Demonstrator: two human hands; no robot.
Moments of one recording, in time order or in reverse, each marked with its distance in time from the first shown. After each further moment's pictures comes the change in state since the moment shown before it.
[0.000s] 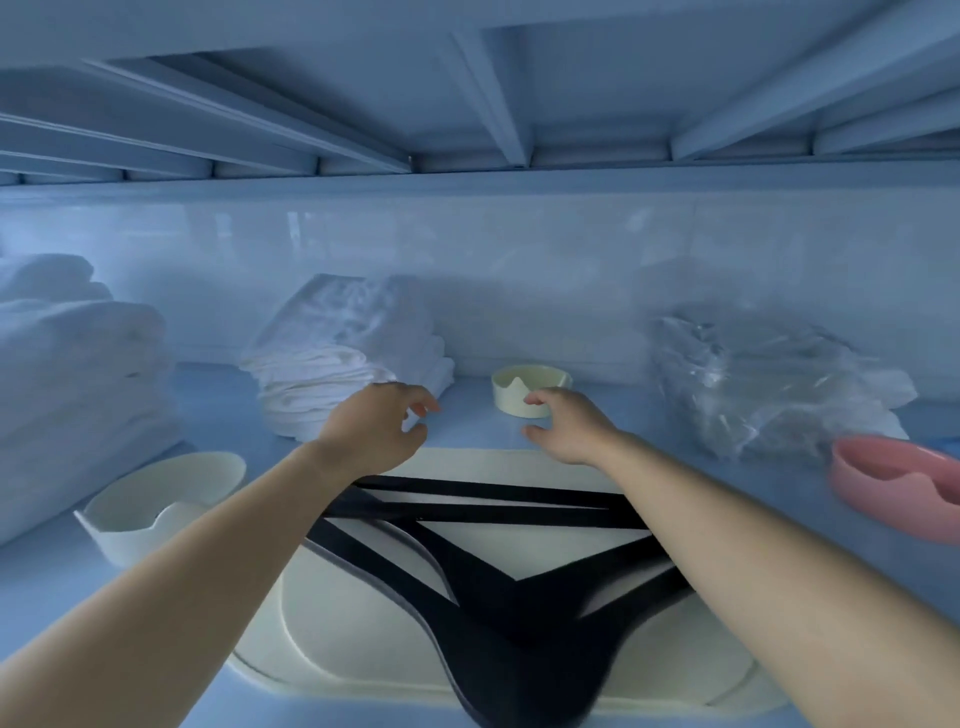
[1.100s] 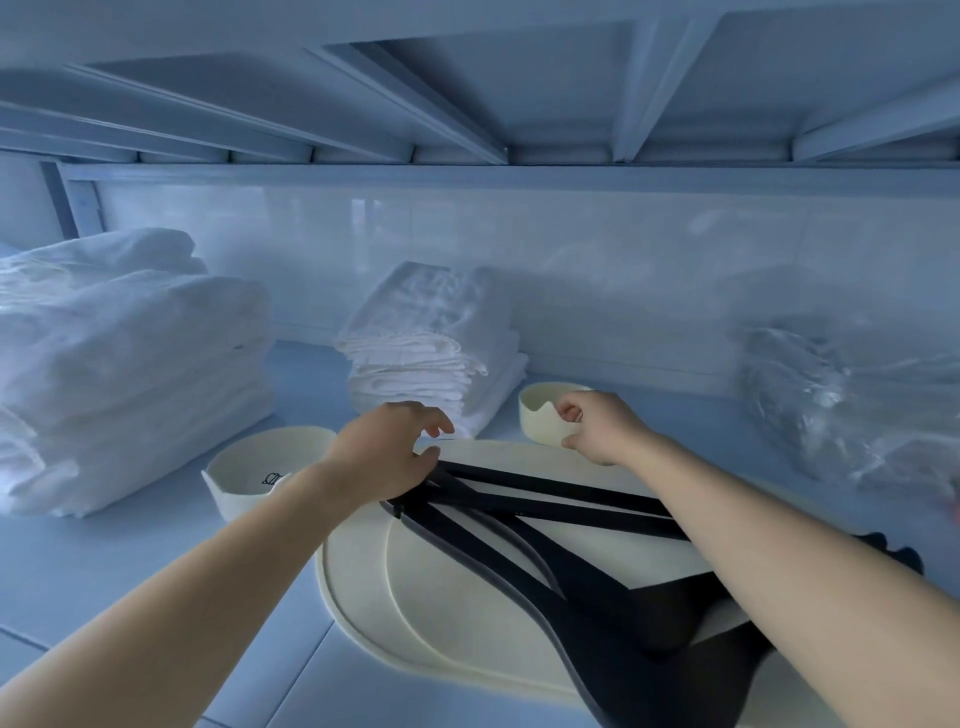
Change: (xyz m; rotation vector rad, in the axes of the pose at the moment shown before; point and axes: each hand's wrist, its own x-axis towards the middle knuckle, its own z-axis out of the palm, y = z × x) left_hand -0.053 -0.064 -0.019 0.075 -0.016 -0.050; right_hand 0.028 -0.052 0.035 -0.053 -0.066 -0.010
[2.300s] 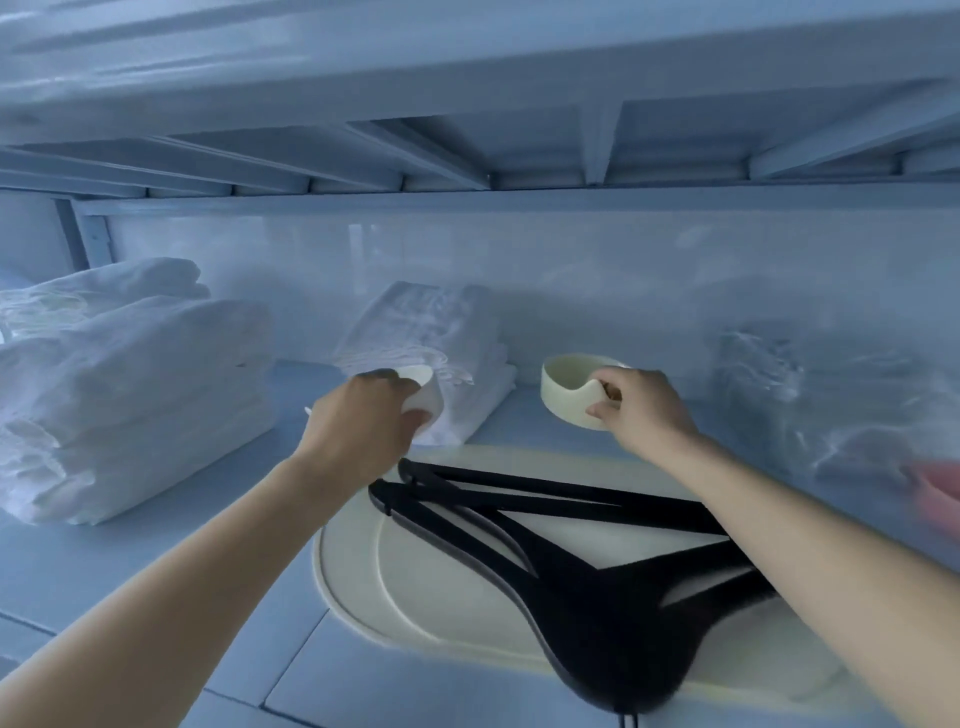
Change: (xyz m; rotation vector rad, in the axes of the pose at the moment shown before) left_hand -0.028 0.047 -0.055 0.183 0.286 -0.053; right_hand -0.063 0.003 -0.060 0.073 0.364 -0.041
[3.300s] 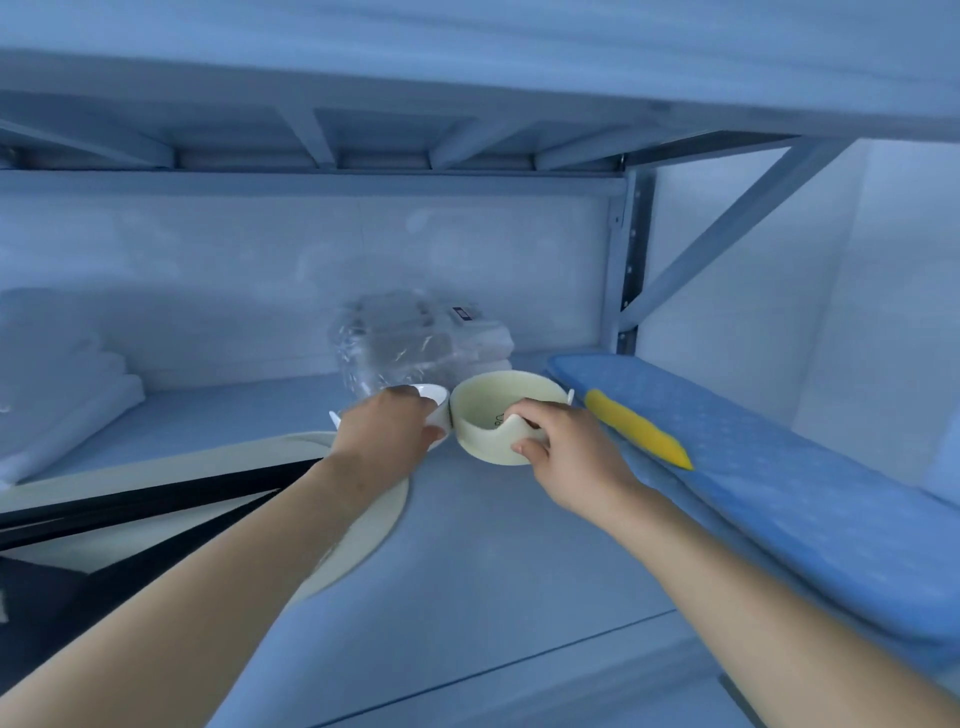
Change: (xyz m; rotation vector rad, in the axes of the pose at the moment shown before) left_hand -0.023 0.397 0.061 -0.177 -0.197 0.500; right_hand -0.231 0.183 -0.228 -0.158 0.098 0.171
